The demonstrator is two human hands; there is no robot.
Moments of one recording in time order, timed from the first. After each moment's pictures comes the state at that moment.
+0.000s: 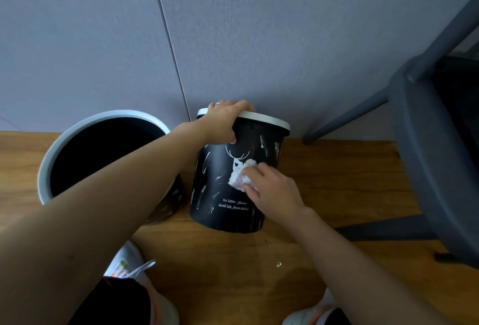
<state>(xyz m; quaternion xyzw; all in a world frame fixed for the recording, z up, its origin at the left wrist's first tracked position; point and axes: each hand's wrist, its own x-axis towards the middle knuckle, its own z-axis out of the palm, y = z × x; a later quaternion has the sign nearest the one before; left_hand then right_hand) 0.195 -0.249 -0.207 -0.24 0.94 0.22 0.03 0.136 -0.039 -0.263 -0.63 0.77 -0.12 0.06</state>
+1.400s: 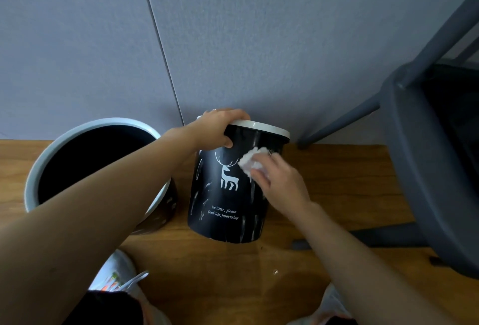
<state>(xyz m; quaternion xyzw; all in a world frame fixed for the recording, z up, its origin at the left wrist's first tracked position) 0.196 -0.260 -0.211 -0.20 0.94 0.29 0.03 0.103 -0.045 -0.257 -0.56 0.80 -0.21 0.09</state>
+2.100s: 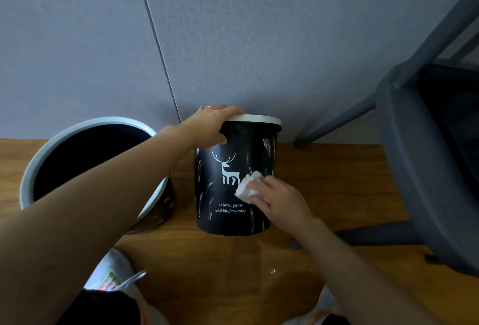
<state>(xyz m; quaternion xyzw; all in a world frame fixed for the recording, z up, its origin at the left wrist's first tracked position) 0.198 -0.264 -0.214 -0.20 0.95 0.25 0.01 0.109 -0.011 -0.272 -0.63 0.75 -0.16 0.11</state>
